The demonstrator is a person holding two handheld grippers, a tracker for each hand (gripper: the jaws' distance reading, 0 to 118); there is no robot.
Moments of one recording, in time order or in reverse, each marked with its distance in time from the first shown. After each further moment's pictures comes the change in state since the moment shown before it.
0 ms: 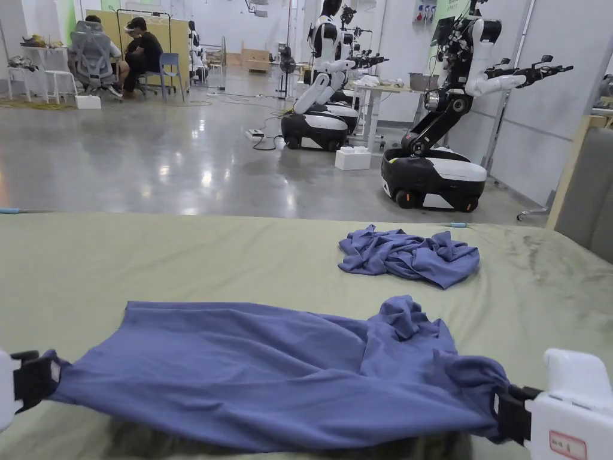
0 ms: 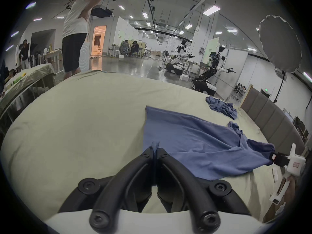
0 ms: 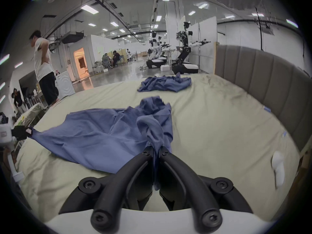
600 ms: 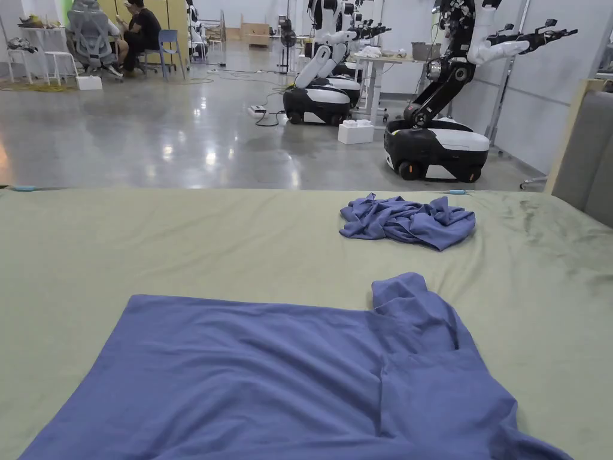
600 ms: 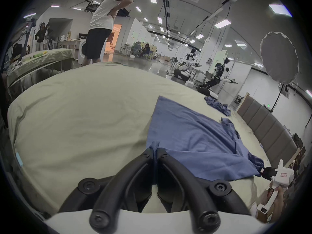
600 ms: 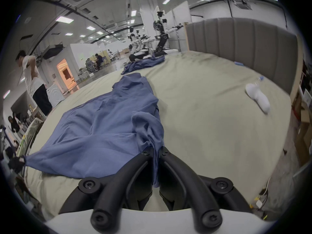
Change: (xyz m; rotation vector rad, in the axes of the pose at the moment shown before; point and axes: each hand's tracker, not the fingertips) left arm -0.020 -0.124 0.166 0.017 0.048 0.112; right arm 0.029 -0.128 0.112 -0.084 -0.084 -0.221
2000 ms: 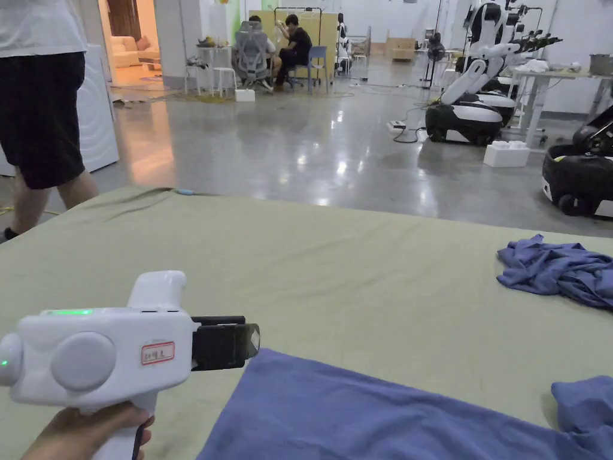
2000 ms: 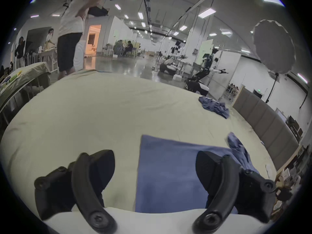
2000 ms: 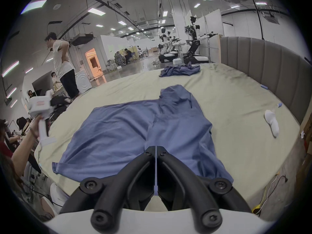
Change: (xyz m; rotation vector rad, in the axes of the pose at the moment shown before) left arm 0.020 0.161 -0.217 -0.056 -0.128 -0.123; right arm -0.078 0.028 0.058 0.027 0.222 0.212
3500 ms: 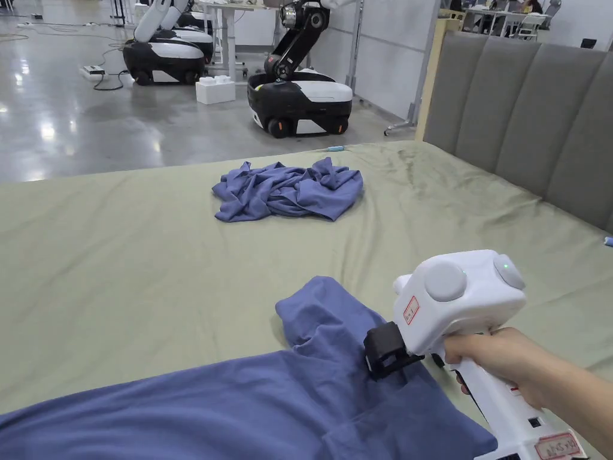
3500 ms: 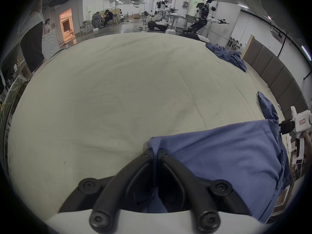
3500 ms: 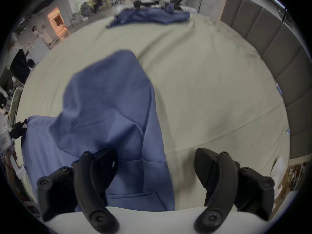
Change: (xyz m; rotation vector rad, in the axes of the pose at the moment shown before) left arm 0.043 -0.017 -0.139 -0.394 0.028 -0.207; right arm 0.127 0.147 -0.317 -0.626 -0.271 -0.041
